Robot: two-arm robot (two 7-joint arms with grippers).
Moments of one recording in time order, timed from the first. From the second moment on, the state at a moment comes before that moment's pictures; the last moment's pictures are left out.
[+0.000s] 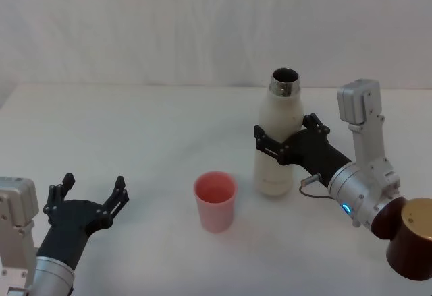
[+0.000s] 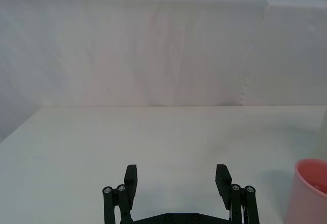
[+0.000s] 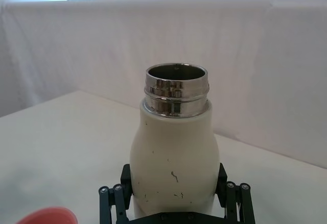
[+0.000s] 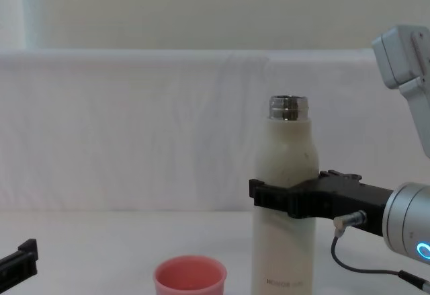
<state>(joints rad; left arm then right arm) 0.27 0.24 0.04 -1.85 -0.25 -0.02 -0.02 0.23 0.10 -0.28 -1.53 0.12 0.15 0.32</state>
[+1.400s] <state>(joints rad) 0.27 0.24 0.04 -1.85 -0.25 -0.02 -0.02 0.26 0.14 -0.34 -1.51 0.19 0.18 0.26</state>
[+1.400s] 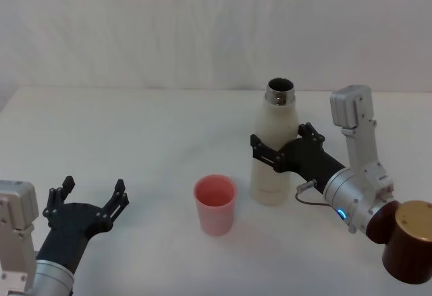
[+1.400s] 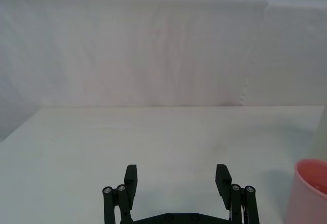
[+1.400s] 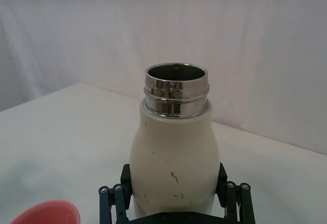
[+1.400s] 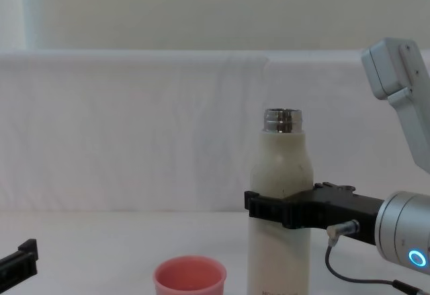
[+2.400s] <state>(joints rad) 0.27 0.24 0.04 -1.85 -0.25 -0.02 -0.02 0.25 0.14 -0.34 -1.51 0.19 0.17 0.26</state>
